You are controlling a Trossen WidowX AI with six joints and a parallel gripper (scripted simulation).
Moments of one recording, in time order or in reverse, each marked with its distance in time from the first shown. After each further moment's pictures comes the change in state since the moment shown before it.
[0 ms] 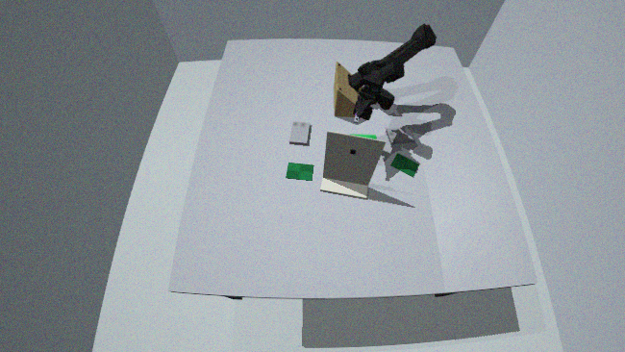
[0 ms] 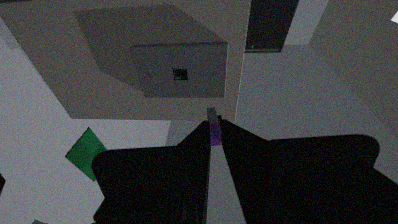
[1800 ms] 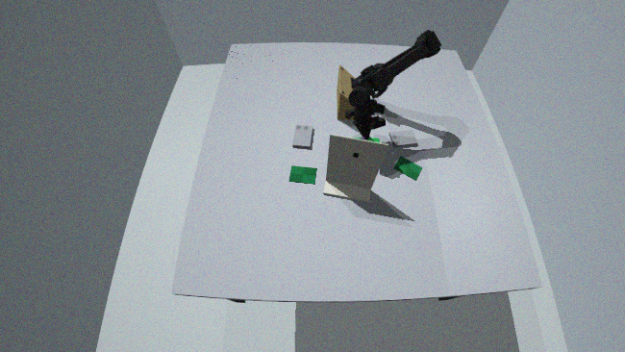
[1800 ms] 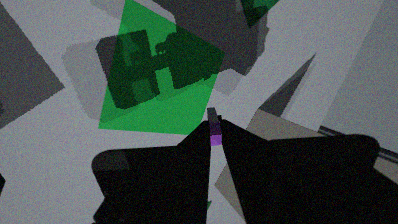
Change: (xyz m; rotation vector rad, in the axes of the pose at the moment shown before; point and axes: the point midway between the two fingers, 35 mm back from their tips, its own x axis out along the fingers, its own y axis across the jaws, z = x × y) arm -0.041 0.148 0.017 -0.486 -0.780 0.806
